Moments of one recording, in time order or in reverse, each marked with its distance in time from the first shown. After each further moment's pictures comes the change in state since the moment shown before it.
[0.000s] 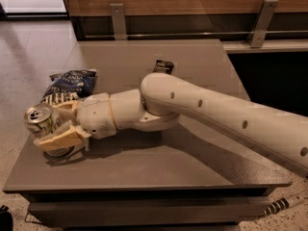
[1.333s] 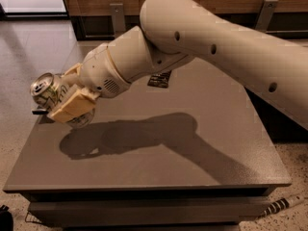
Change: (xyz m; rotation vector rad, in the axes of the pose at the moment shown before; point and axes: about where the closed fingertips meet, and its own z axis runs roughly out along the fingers) arm -0.052 -0.016 -0.052 -0.004 0.391 -0.034
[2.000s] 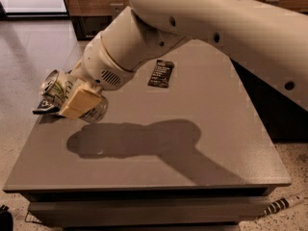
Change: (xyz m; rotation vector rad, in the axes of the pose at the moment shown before) arm 0.007 0.000 -0.023 0.082 0.235 0.029
